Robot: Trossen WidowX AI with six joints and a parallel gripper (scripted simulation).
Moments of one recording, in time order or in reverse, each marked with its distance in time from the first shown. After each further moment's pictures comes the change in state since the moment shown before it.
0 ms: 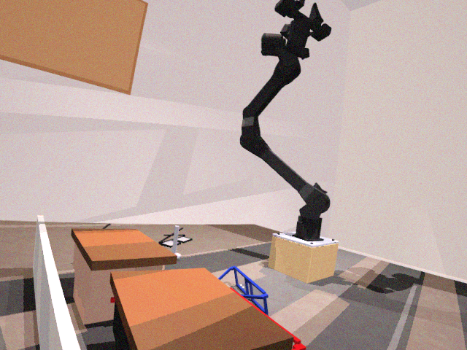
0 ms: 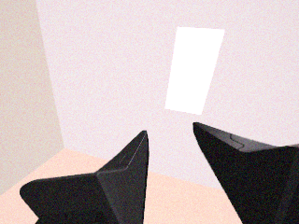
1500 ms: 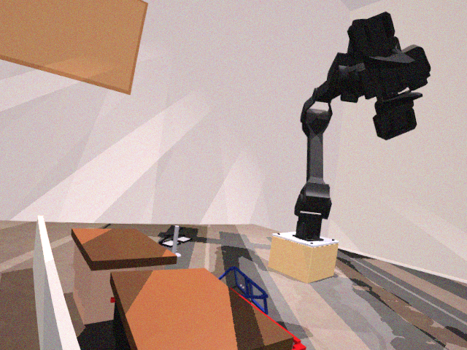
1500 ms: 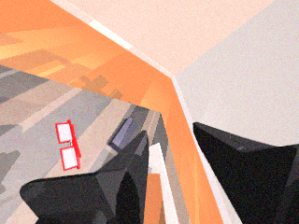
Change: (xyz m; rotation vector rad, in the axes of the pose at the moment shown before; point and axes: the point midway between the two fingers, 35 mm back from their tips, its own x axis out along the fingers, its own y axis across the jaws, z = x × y) arm -0.423 -0.039 -0.404 -0.700 2.028 0.514
